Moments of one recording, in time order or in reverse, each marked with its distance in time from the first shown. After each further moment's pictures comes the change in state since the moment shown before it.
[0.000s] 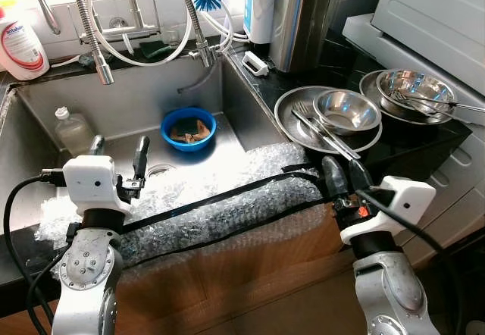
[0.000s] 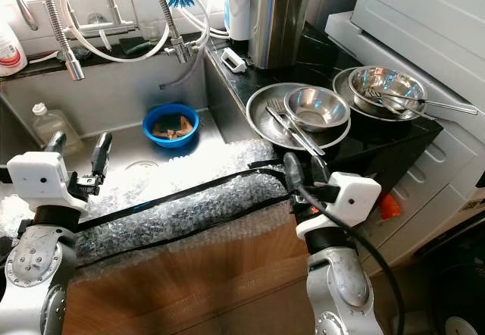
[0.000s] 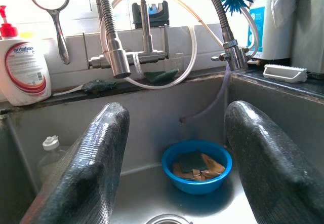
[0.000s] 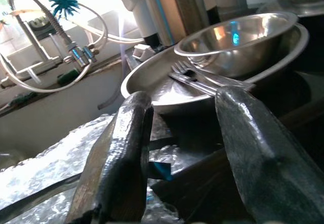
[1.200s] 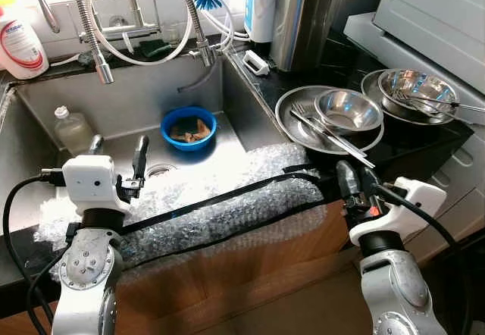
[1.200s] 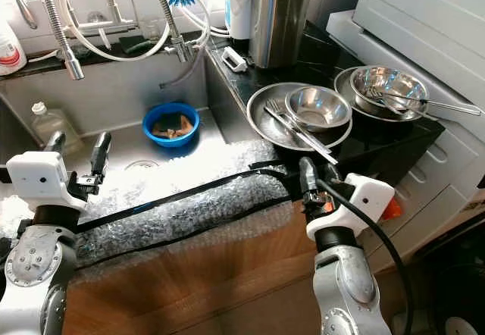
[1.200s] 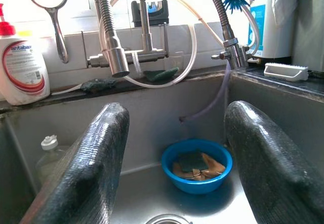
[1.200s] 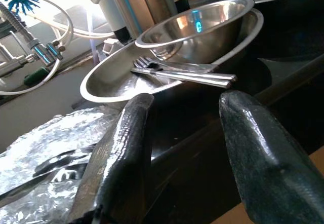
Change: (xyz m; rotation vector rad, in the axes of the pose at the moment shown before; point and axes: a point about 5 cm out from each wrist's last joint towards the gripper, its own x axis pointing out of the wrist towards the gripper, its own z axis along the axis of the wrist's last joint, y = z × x) left arm 0.000 0.000 0.000 0.002 -0.001 0.003; right arm 0.001 -0.013 -0.003 0.021 0.037 -0.124
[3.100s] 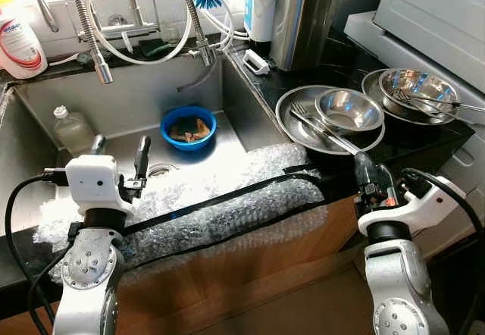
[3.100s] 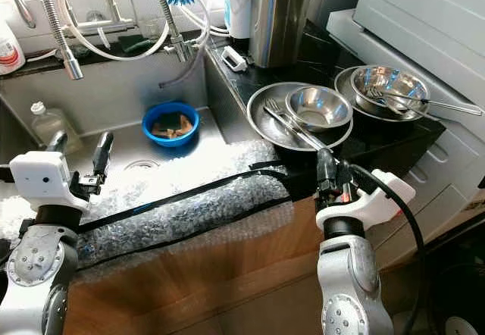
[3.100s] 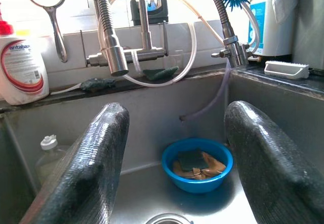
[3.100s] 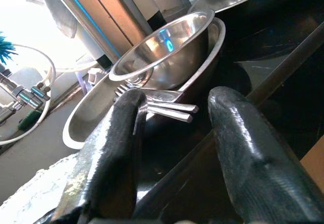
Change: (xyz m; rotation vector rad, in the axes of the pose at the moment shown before) left arm 0.000 -0.002 0.000 0.006 0.000 -0.004; right arm 0.013 -0.007 0.010 0.208 -0.075 -0.070
